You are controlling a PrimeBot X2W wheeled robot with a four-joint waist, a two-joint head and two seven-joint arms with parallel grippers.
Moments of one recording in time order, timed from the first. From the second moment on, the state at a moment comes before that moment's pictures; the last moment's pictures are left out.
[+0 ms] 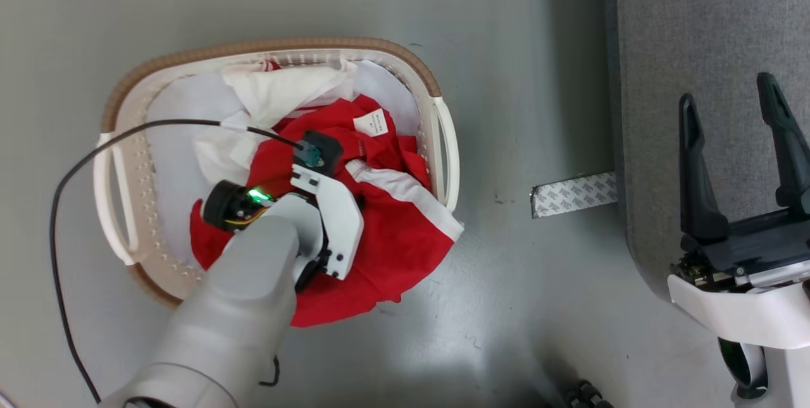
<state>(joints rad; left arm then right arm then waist) -0.99 0.05 -0.65 1.15 -0.33 -0.13 0.18 -0.34 -0.08 0.06 -0.17 0.05 0.13 -0.26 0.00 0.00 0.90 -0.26</state>
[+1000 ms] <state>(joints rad) -0.76 0.09 -0.78 0.94 -0.60 -0.13 -0.11 -0.24 -0.08 -0.01 -0.06 0.05 0.13 -0.26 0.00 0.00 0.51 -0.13</state>
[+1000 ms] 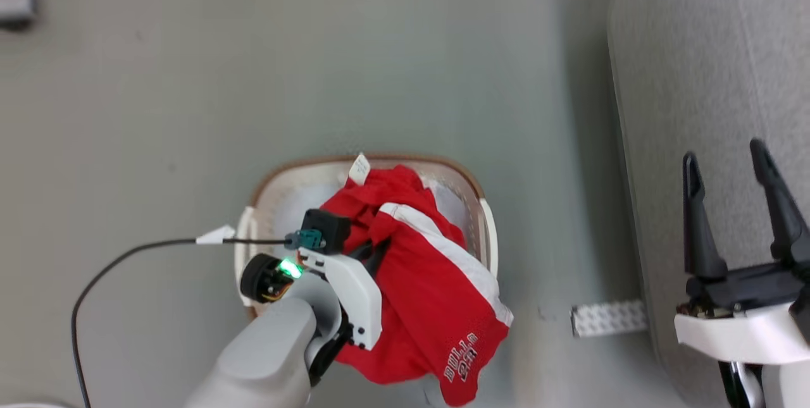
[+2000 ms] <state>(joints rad) -0.52 0.40 -0.75 0.18 -0.64 0.09 0.13 -0.02 -0.07 0.03 0.09 0.06 0.13 -0.26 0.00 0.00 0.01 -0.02</state>
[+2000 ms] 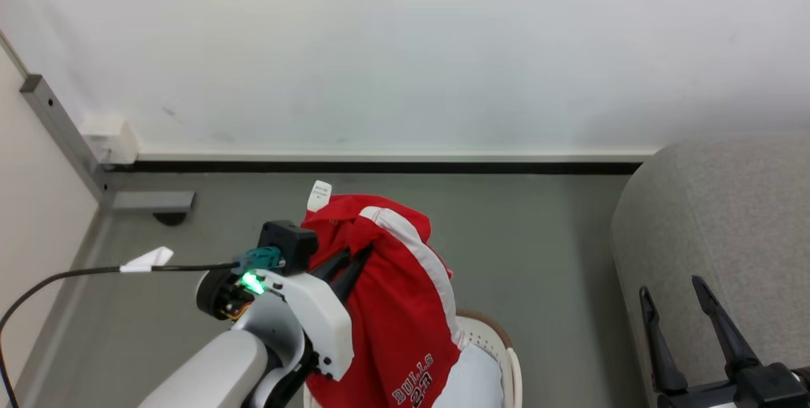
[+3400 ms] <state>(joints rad) -0.62 0.27 -0.86 0.10 -0.64 0.03 0.16 -0.65 -0.42 1.03 0.47 0.44 0.13 -0.26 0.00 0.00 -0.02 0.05</state>
